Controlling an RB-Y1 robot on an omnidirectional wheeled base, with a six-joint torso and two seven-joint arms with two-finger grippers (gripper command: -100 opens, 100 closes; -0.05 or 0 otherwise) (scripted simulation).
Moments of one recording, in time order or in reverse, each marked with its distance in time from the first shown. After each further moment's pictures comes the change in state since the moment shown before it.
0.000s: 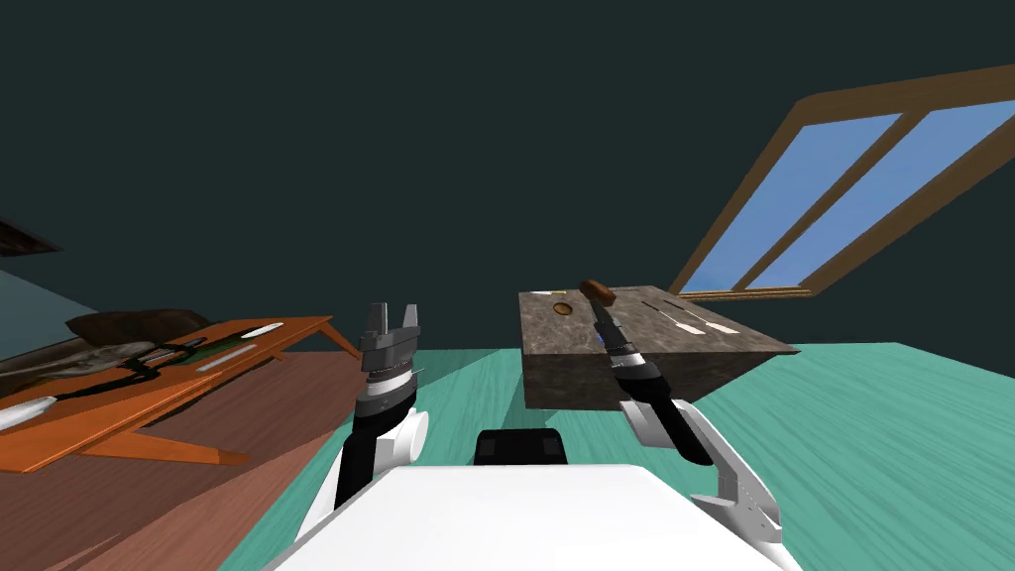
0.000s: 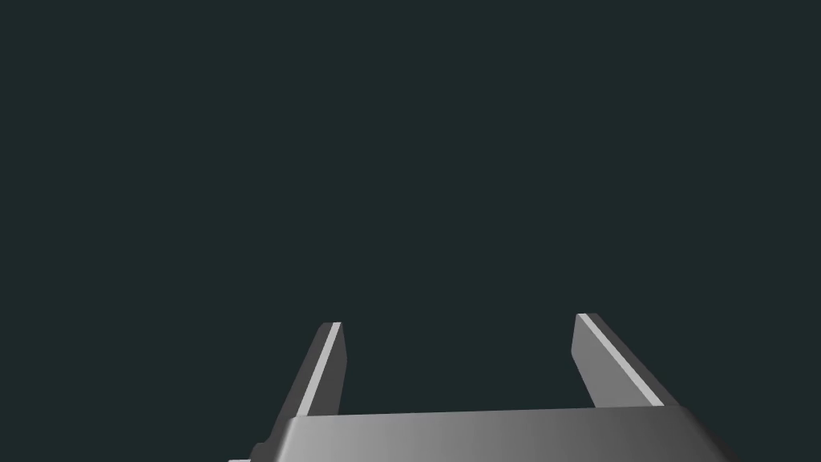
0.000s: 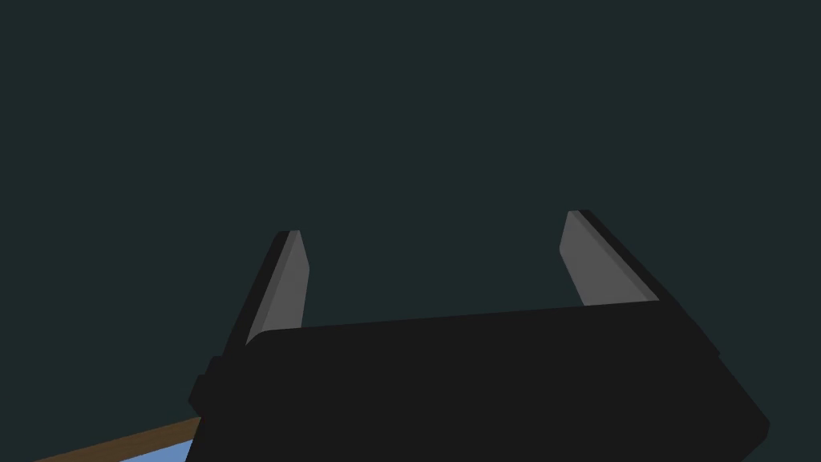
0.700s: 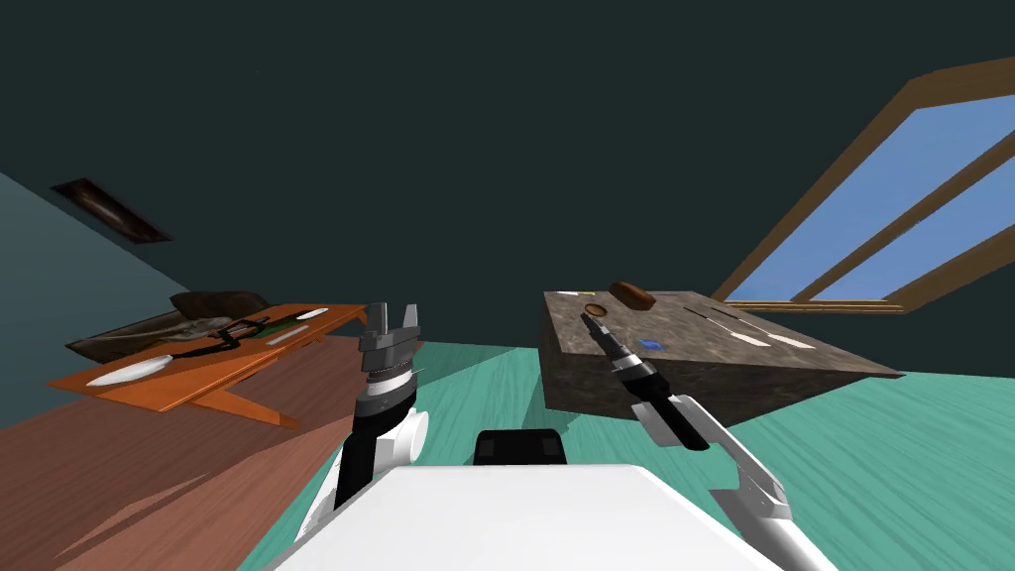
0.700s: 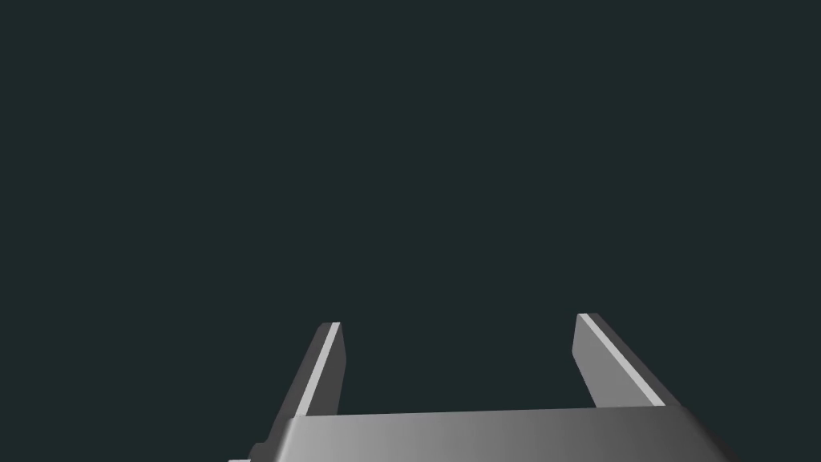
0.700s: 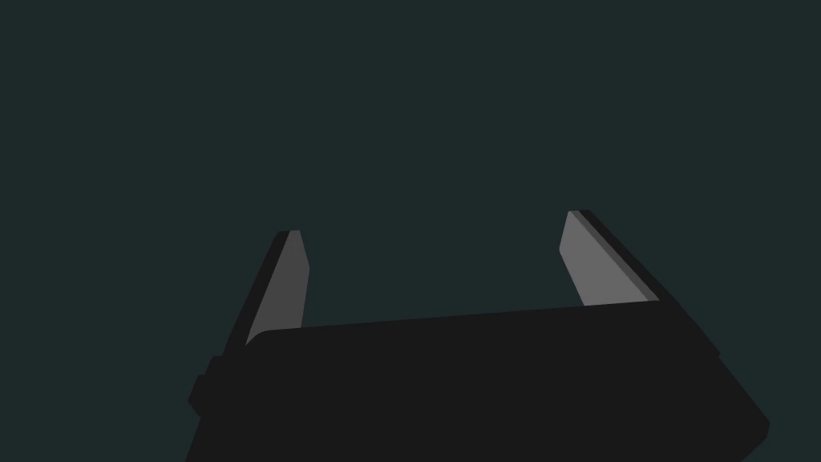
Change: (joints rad) left arm 0.000 0.000 0.000 0.000 0.000 0.000 0.000; right arm -0.036 -0.170 0.001 0.194 0.102 -0.008 0.069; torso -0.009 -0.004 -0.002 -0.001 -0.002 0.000
